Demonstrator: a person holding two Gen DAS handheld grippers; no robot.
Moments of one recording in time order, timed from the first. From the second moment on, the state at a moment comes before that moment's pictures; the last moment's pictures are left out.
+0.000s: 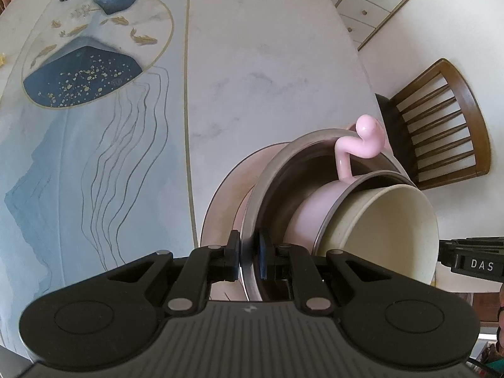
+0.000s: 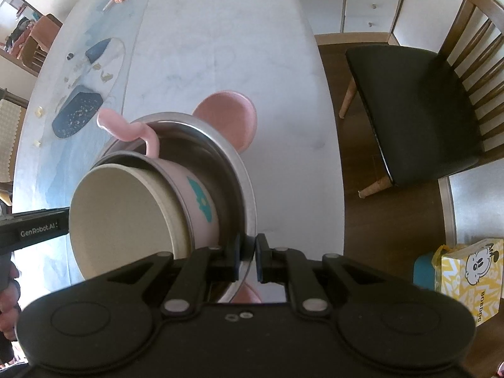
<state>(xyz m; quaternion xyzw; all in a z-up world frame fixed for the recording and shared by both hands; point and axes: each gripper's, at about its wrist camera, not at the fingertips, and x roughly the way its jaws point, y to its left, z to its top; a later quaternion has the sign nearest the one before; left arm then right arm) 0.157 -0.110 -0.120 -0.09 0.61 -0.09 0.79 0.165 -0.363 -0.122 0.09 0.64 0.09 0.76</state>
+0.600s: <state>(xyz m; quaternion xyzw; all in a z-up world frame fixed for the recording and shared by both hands) 0.158 -0.111 -0.116 -0.04 0.57 -0.13 0.81 0.158 -0.357 -0.114 0.09 0.61 0.06 0.78</state>
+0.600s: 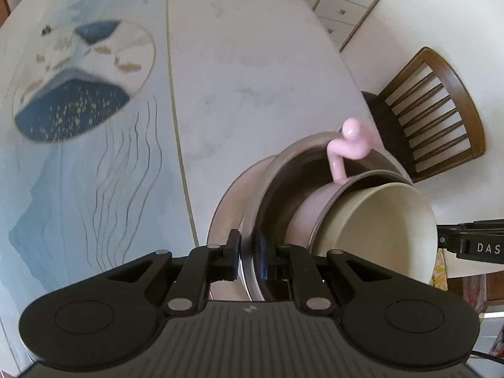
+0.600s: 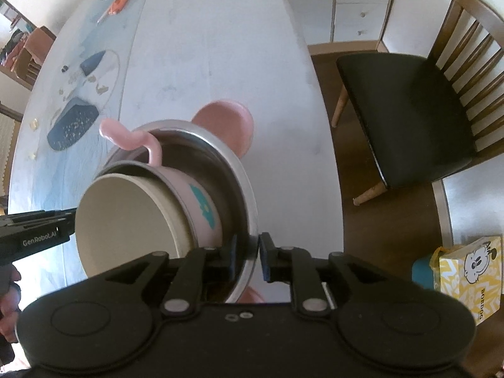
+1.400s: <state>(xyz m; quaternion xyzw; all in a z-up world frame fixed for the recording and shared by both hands) 0.087 -0.115 -0.057 0.01 0.45 -0.16 0.88 0.072 -0.351 -0.054 0.10 0.46 0.08 0.88</state>
